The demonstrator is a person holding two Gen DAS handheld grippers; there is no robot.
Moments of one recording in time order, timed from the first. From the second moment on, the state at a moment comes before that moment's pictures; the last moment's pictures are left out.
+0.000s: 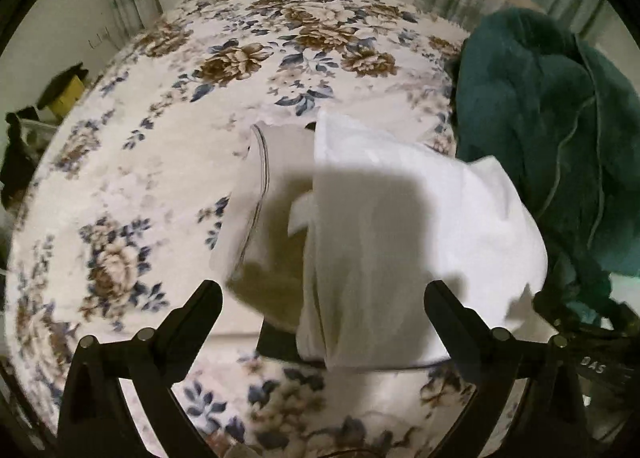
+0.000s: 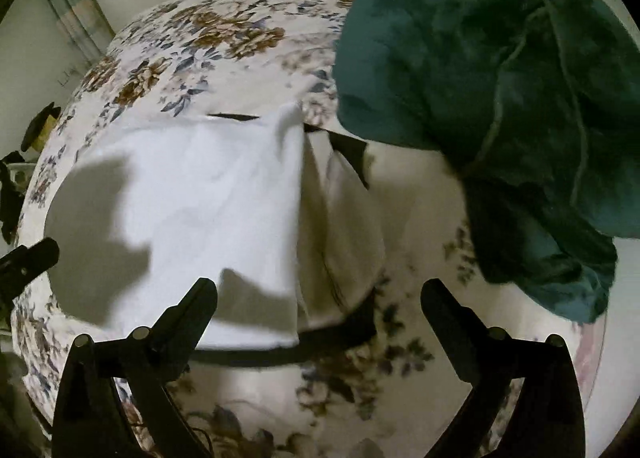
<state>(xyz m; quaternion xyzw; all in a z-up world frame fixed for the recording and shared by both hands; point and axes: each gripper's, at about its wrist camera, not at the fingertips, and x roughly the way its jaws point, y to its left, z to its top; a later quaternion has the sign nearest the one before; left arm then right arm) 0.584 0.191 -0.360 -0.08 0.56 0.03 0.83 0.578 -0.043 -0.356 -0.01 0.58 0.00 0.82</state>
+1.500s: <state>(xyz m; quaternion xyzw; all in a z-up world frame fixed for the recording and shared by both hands) 0.204 0.122 -0.016 -0.04 0.35 0.05 0.93 0.085 -0.070 0.108 -0.04 0.31 -0.01 0.95</state>
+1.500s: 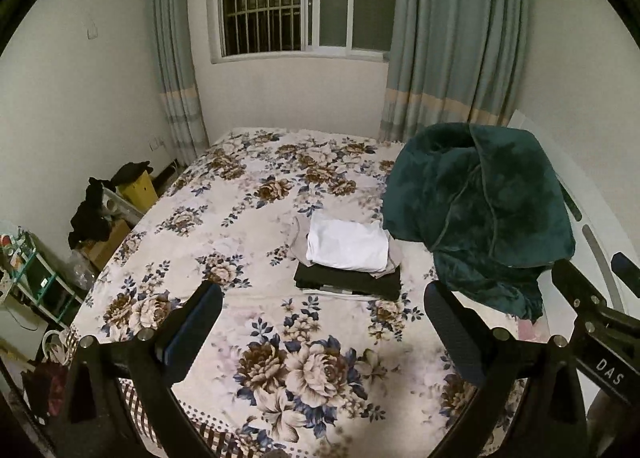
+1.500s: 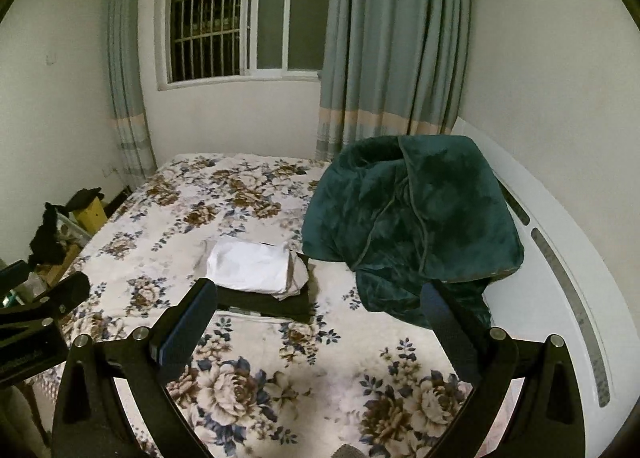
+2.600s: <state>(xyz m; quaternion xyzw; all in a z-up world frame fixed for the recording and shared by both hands) 0.155 0.115 0.012 -0.04 0.32 0.06 0.95 0.041 -0.080 0.152 -0.04 0.28 0.02 0.96</state>
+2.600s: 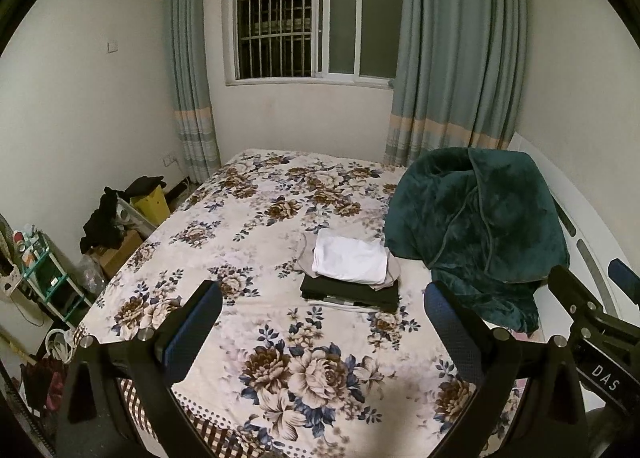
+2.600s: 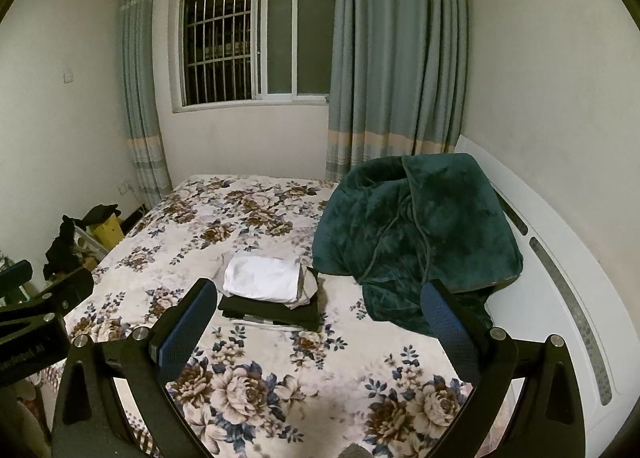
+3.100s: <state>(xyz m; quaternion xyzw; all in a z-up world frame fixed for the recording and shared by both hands) 0.135 0.114 0.020 -0.04 0.31 0.08 0.95 0.038 -0.081 0.156 -0.04 0.28 0.03 0.96</state>
